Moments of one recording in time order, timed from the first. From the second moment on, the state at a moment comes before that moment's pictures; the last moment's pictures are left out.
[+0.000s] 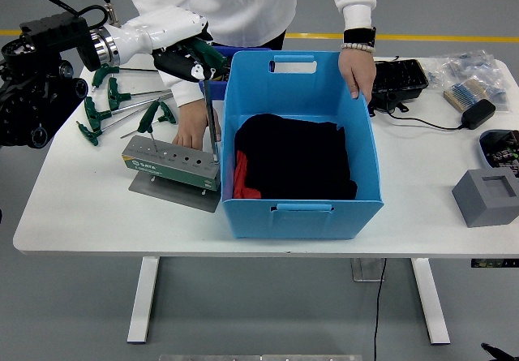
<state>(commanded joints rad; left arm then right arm) -1.09 0.32 -0.76 -0.69 1.93 -0.10 -0.60 0.23 -0.22 0.52 0.22 -0.61 -0.18 -0.16</state>
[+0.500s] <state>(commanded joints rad) -1.12 0.33 -0.81 -0.76 1.94 -0.10 -0.59 0.21 -0.22 0.54 0.22 -0.63 -0.18 -0.16</state>
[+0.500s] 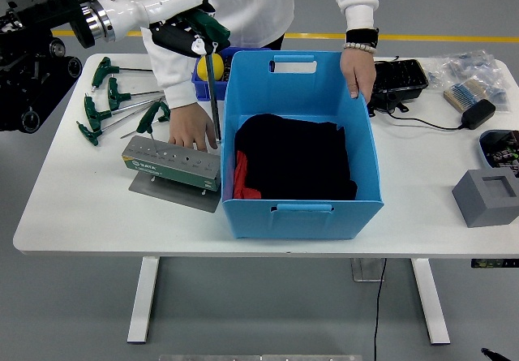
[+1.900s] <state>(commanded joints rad) -1.14 0.05 -0.48 -0.74 1.85 -0.16 -0.53 0.24 -0.23 0.54 0.23 -0.66 -0.18 -0.18</state>
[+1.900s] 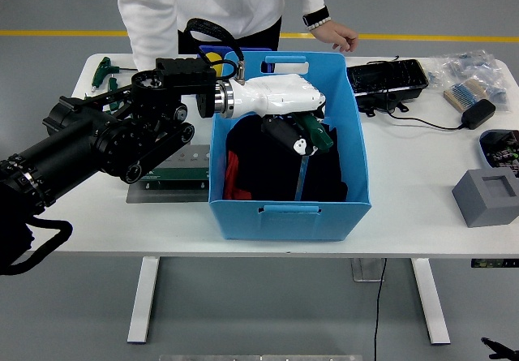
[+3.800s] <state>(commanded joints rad) -1.11 0.02 -0.77 -0.75 1.89 0.03 -0.53 0.25 -0.23 0.56 0.23 -0.70 -0.17 -0.19</state>
